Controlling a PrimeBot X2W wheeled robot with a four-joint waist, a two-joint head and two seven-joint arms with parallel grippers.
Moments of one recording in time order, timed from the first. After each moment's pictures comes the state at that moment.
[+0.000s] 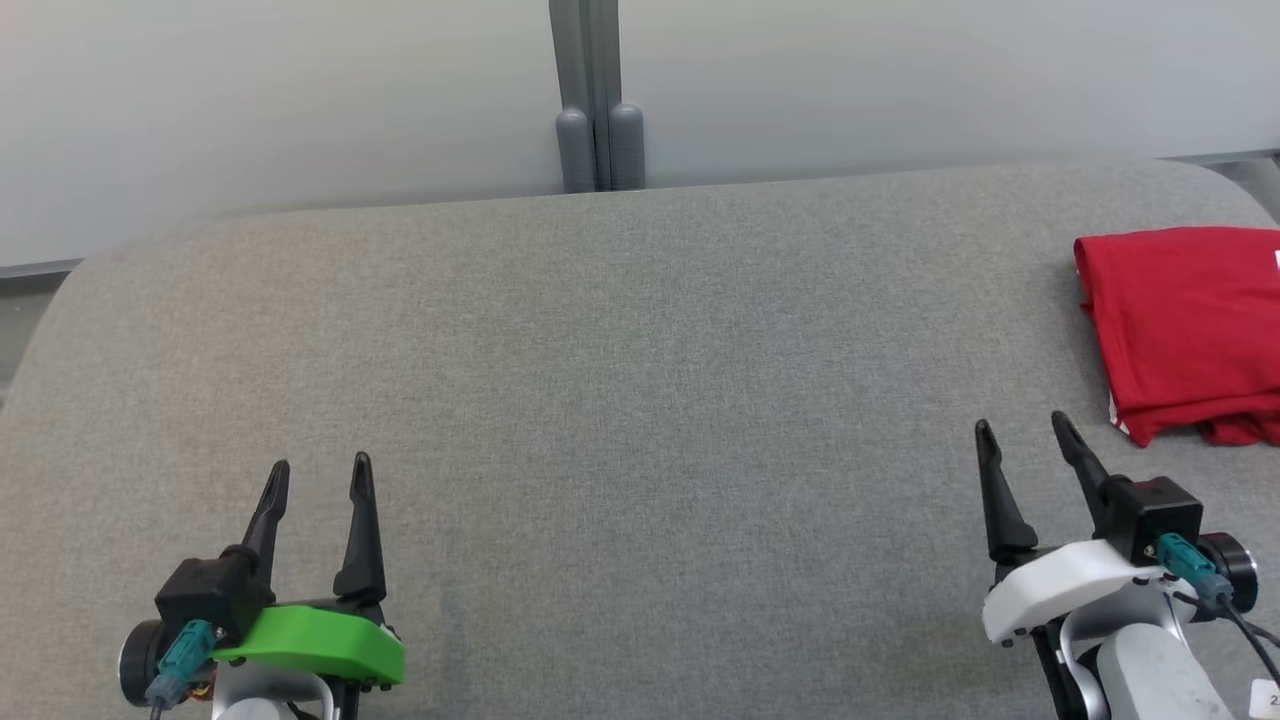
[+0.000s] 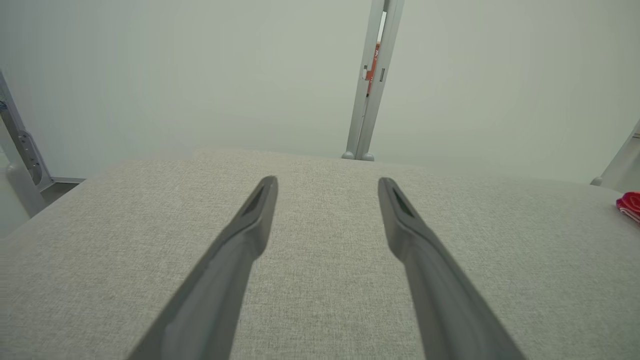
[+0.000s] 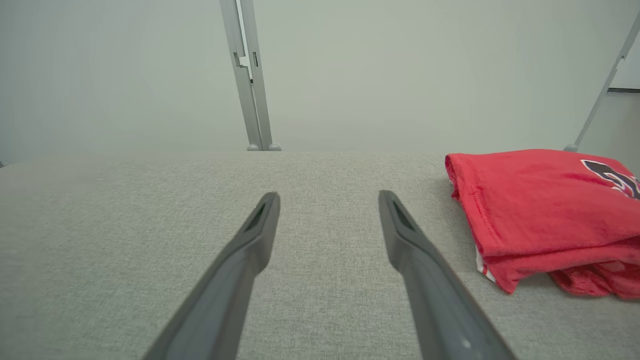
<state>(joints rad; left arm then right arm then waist) -0.09 0.05 0.00 0.29 -0.23 -0.13 -0.26 -0.14 -0.11 0.00 0.33 0.12 0.13 -0.26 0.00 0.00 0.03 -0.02</state>
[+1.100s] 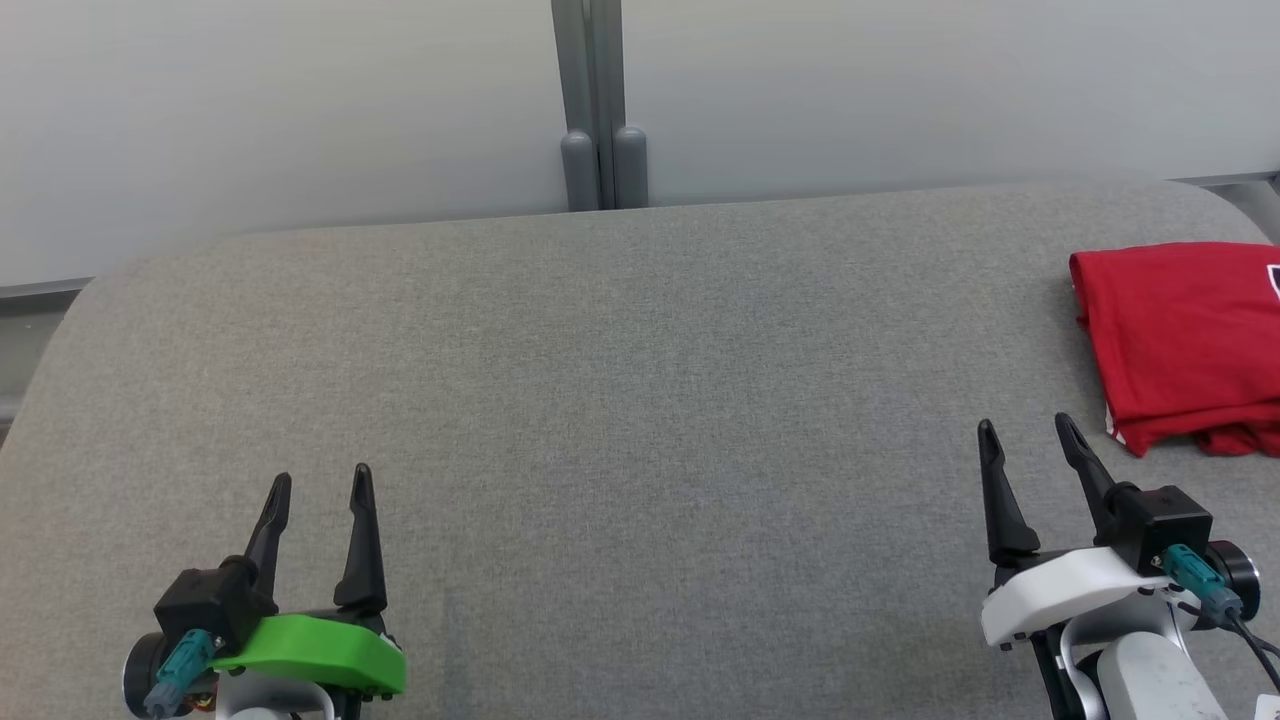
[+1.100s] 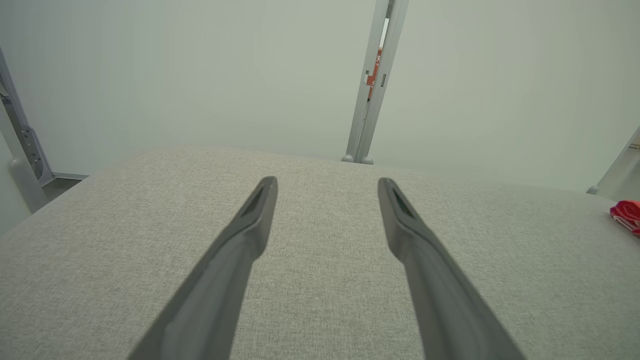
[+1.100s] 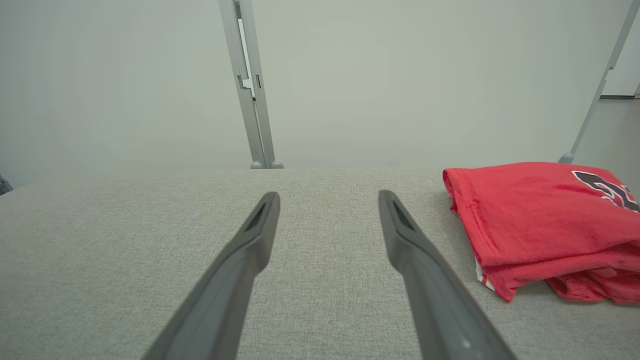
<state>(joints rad) -0.08 0.05 0.00 0.30 -0.26 -0.13 -0.26 -0.11 -0.08 -0.02 0.28 0.12 0.13 -0.26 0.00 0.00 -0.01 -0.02</state>
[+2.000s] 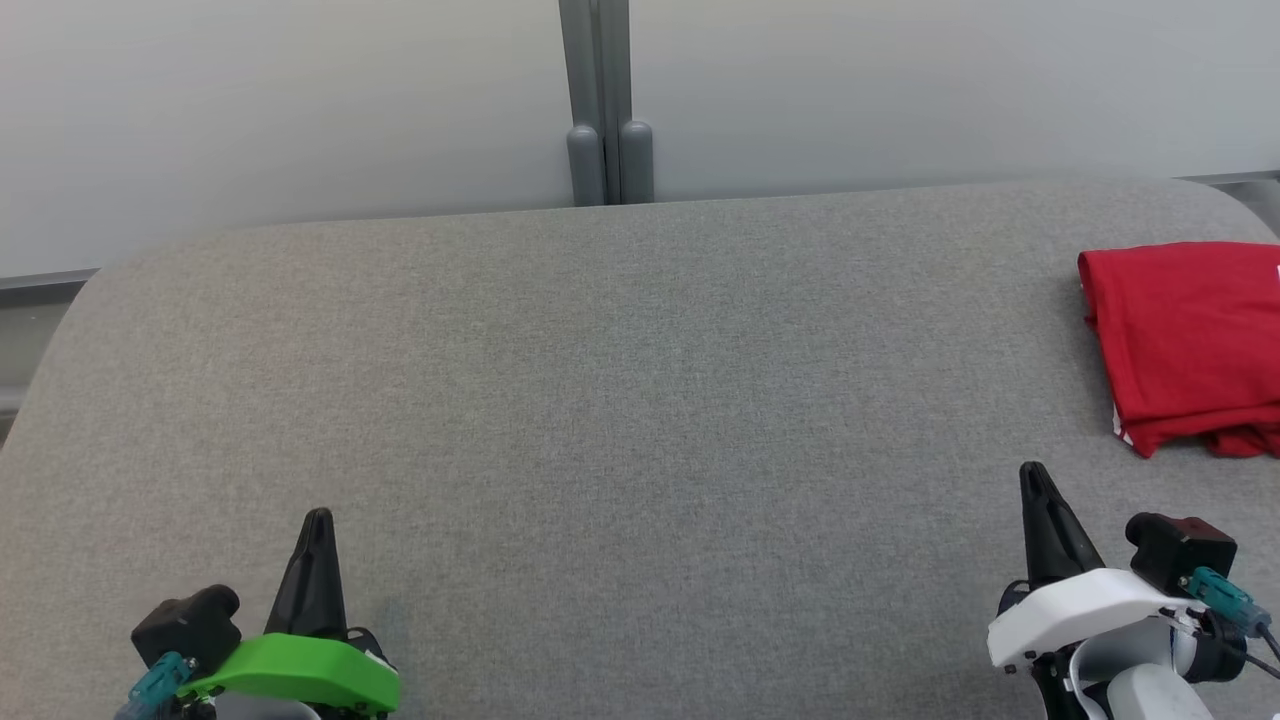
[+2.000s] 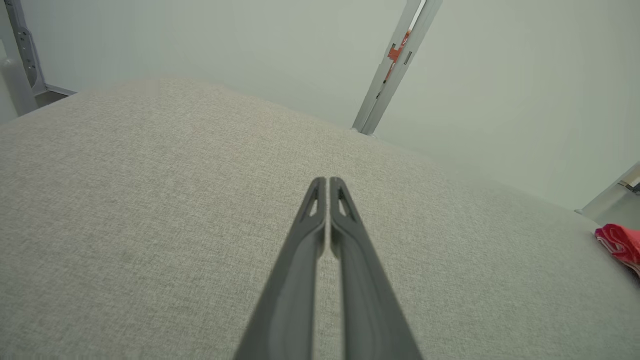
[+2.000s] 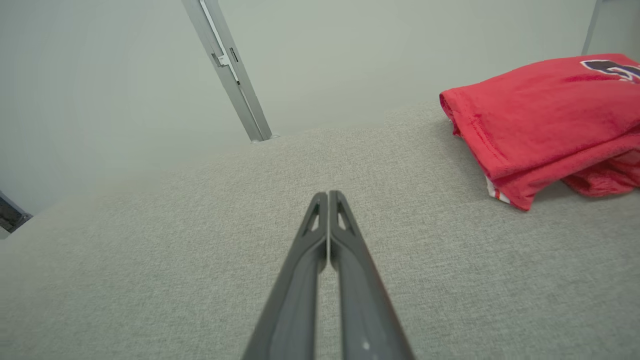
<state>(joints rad) -0.05 0.04 0.01 0.34 -0.44 -0.13 -0.21 -0.07 -0.07 -0.03 0.32 0.31 0.13 -0.21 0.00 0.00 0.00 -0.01</state>
